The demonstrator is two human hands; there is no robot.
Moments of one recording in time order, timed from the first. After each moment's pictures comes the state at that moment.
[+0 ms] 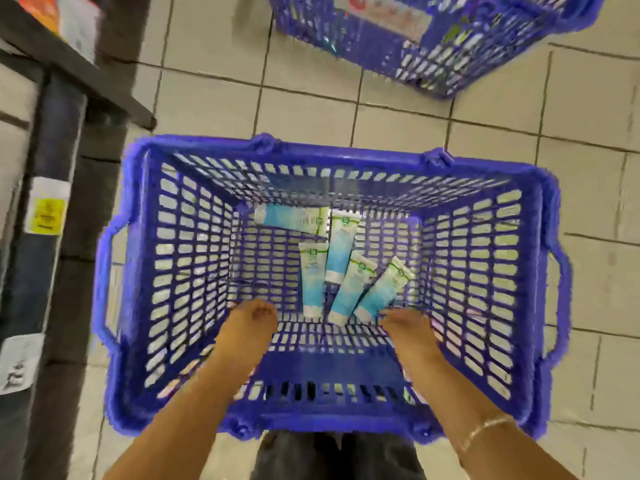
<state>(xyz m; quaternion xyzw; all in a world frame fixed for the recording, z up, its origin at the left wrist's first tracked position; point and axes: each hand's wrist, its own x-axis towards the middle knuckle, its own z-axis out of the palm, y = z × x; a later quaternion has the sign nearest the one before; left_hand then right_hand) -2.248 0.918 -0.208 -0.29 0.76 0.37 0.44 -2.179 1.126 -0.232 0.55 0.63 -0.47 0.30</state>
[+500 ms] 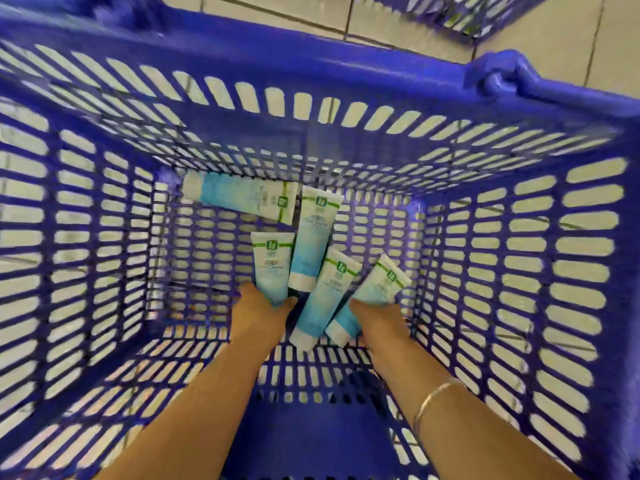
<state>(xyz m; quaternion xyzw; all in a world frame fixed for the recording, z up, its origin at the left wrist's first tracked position) -2.231 0.997 -0.365 -0.31 0.79 0.30 0.45 -2.194 1.143 -0.366 0.68 0.52 -0.46 0.25</state>
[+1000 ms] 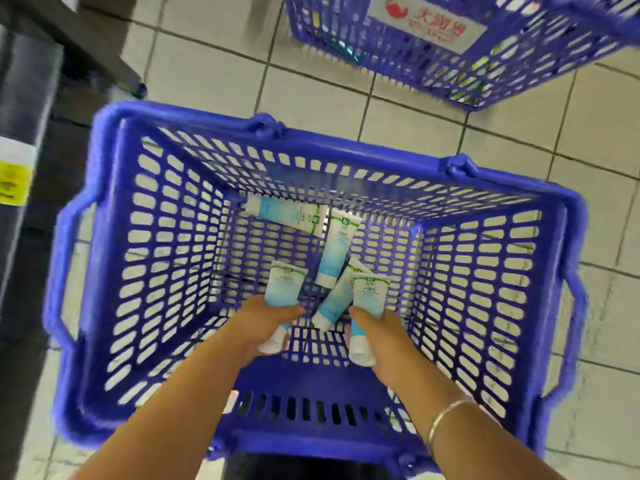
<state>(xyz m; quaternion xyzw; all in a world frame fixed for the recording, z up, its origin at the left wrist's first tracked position) -2.251 0.944 -0.261 -0.38 0.61 0.46 0.53 -2.202 1.116 -0.249 0.58 0.52 -0.55 0.29</state>
